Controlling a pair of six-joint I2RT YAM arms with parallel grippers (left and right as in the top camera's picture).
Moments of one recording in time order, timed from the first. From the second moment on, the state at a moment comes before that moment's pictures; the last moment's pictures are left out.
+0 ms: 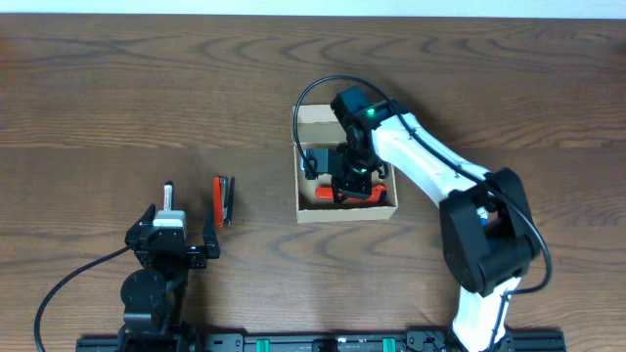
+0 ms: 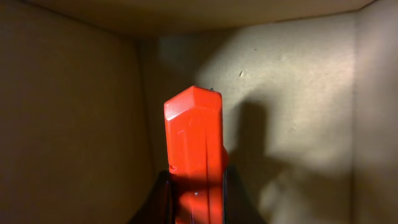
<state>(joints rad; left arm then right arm) -0.06 0.01 0.10 -0.32 -0.03 0.03 0.49 2.02 1.46 -1.02 -0.34 -0.98</state>
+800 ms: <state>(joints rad) -0.06 0.01 0.10 -0.32 -0.03 0.03 0.49 1.99 1.52 -1.06 -0.34 -0.91</state>
